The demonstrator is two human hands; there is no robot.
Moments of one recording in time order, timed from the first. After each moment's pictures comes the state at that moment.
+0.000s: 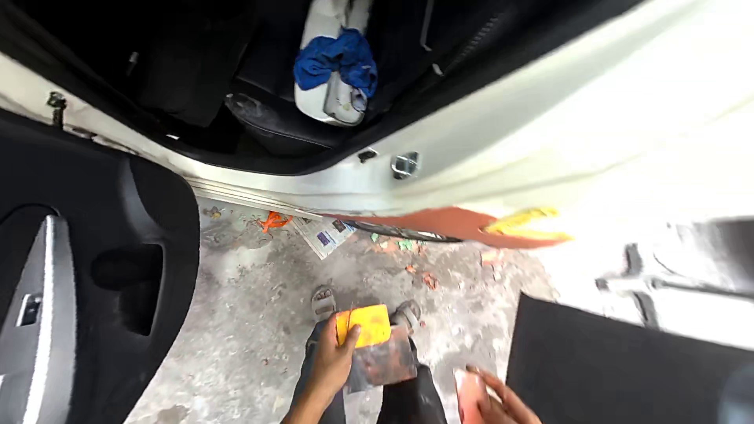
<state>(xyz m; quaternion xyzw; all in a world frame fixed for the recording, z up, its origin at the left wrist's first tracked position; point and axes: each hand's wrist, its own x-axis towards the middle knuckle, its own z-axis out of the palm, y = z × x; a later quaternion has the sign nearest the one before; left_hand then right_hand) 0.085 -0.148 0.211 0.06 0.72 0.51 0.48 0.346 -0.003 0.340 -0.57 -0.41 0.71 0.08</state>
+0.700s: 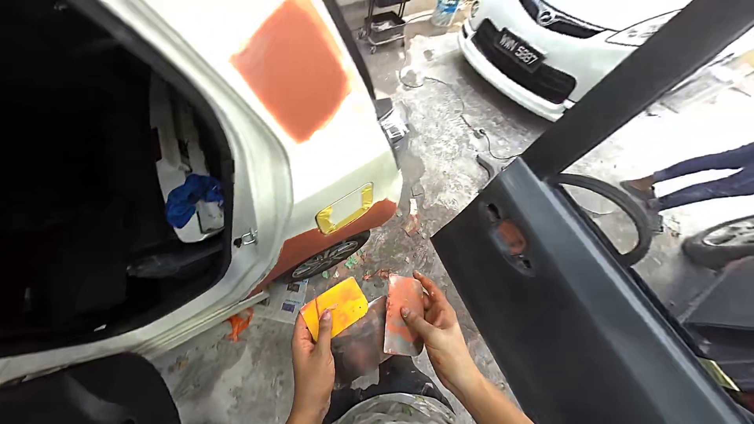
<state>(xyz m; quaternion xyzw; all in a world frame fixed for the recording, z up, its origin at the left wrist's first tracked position) 0.174 -0.026 0.472 0.22 0.61 0.60 0.46 0.377 0.027 0.483 -0.51 -0.34 0.63 0.47</state>
